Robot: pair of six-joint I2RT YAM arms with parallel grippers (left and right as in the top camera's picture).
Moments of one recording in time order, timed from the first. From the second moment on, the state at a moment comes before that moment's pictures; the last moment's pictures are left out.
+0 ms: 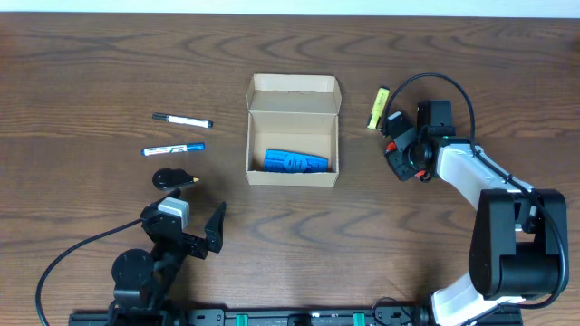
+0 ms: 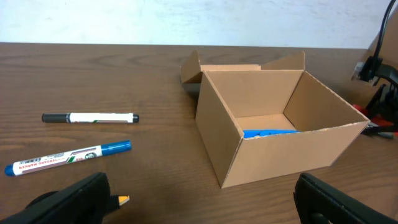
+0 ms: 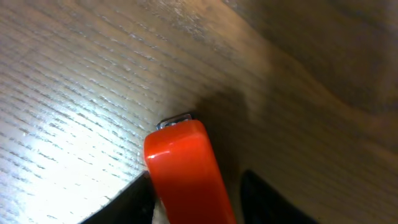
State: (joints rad) left arm -0.08 0.01 0.10 -0.33 0.30 -0.09; right arm 0.01 1.77 0.93 -0.38 -0.08 -0.51
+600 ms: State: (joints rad) left arm -0.08 0.01 0.10 -0.33 0.30 -0.09; right arm 0.04 1.73 1.23 -0.74 -0.14 -0.21
